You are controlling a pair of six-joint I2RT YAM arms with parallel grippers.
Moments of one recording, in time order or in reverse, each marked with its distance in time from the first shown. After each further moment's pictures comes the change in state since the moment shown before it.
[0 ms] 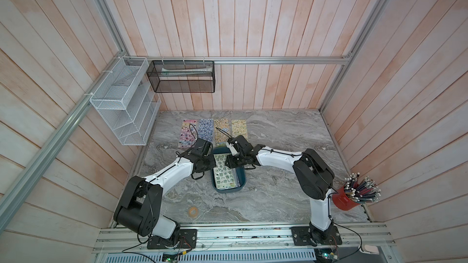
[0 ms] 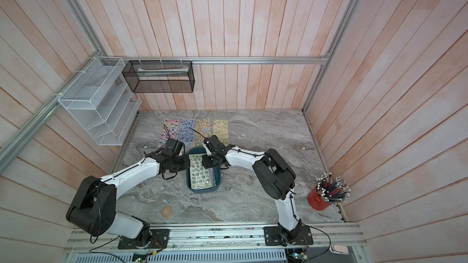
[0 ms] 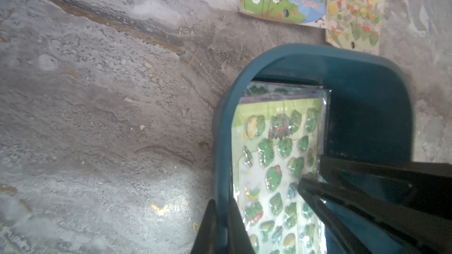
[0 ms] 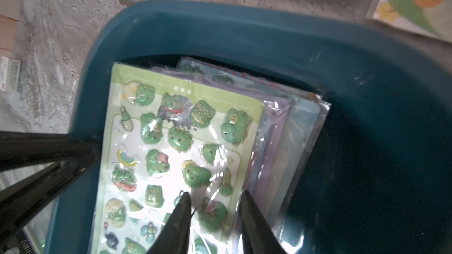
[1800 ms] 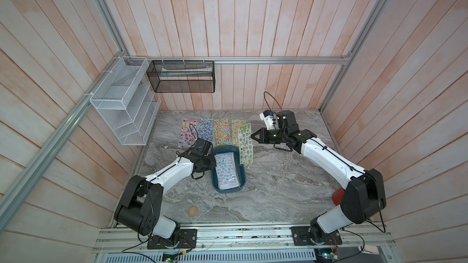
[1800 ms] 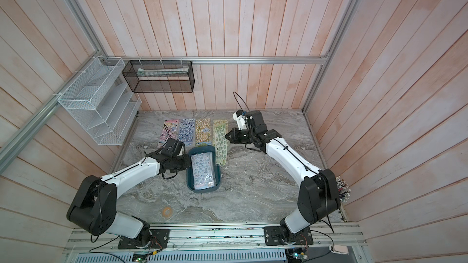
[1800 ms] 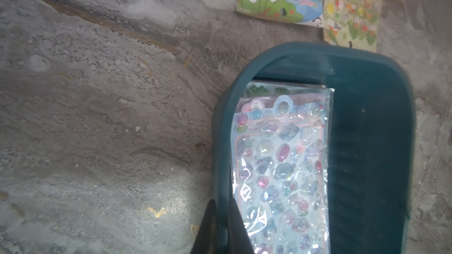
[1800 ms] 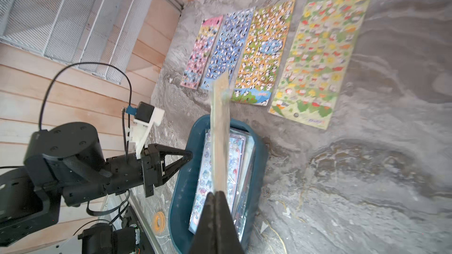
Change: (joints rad) left arm 0.002 0.007 0.000 0.008 0.011 0.001; right arm -0.388 -0.443 -0.043 -0.102 -0.319 -0.012
